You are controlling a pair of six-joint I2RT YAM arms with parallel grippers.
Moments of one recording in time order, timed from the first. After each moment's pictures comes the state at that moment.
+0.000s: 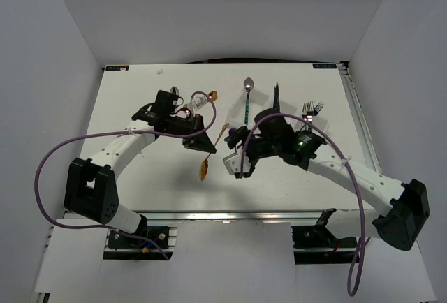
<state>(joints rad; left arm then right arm) -0.35 1.48 1.10 -0.56 1.04 -0.32 0.84 1.22 1.07 -0.52 -0.53 -1.40</state>
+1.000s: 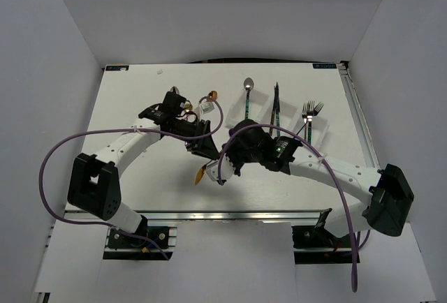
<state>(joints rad) -0.41 1.52 1.13 -0.68 1.05 -0.26 1.01 1.37 1.07 -0.41 -0.15 -1.47</state>
